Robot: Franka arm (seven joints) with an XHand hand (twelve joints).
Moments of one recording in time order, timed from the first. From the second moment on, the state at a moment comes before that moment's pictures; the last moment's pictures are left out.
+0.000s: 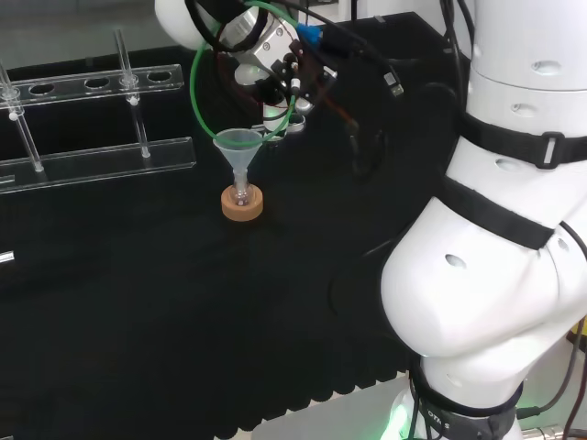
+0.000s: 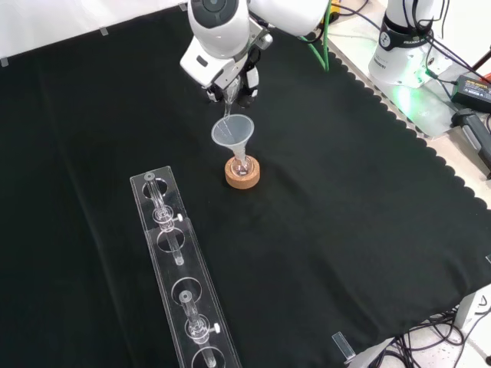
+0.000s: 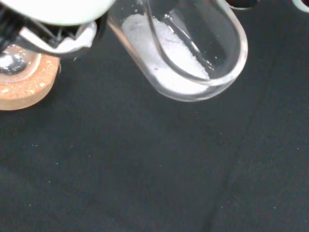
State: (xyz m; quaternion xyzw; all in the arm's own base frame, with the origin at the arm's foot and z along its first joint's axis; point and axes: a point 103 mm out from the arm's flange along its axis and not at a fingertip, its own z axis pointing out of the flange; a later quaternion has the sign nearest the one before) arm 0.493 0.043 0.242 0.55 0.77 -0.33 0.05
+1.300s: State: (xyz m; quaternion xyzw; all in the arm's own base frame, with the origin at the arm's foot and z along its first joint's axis) arm 0.499 0.068 0.262 0.53 0.72 -0.43 0.11
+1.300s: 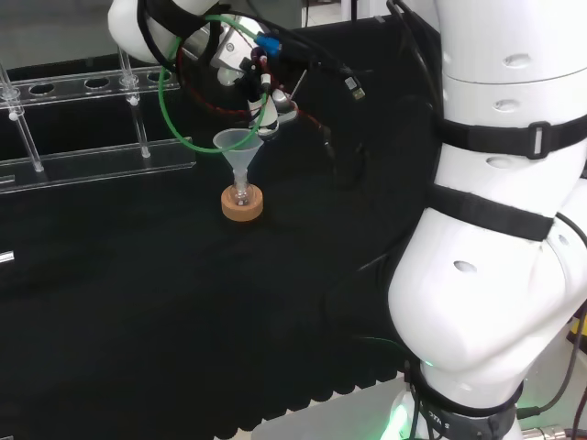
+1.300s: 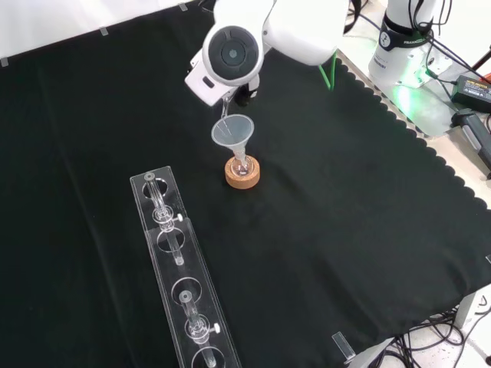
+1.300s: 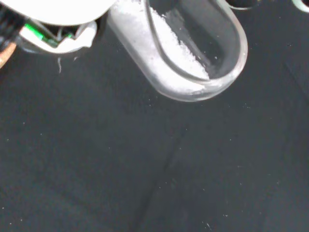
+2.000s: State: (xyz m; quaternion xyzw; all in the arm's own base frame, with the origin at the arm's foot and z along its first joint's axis) arm 0.498 0.088 0.254 0.53 0.69 -0.48 0.12
